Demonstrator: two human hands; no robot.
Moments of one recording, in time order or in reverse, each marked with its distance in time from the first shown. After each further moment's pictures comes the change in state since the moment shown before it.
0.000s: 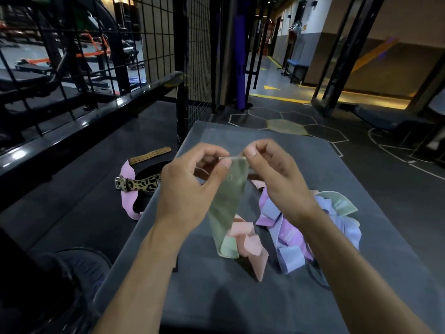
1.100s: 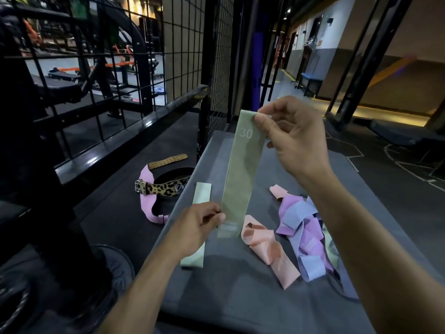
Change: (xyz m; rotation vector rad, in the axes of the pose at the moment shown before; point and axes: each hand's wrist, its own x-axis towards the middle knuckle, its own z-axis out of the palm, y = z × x) left_hand -0.050 -0.084 -0.047 -0.014 -0.480 -0.380; right_hand 0.054 -0.064 0.035 -0.252 0.218 -0.298
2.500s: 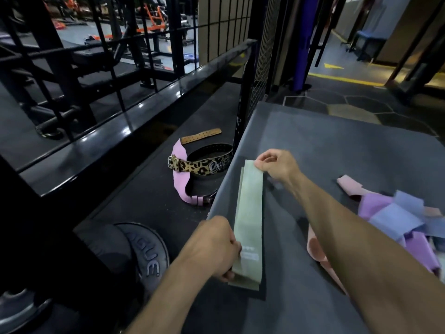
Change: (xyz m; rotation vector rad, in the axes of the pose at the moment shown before) left_hand 0.006 -0.035 -0.035 0.241 -0.095 -0.765; right_hand -0.003 0.249 0.176 -0.159 -0.352 0.669
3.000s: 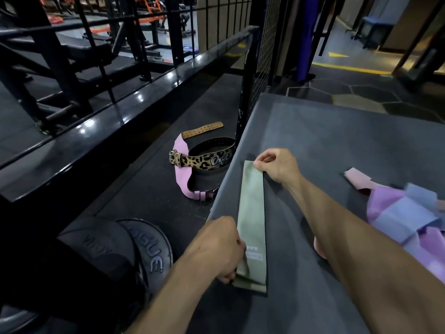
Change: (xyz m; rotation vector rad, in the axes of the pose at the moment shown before) left_hand 0.009 -0.002 0.006 0.102 -0.052 -0.003; right_hand 0.010 0.022 0.019 -0.127 0.031 0.045
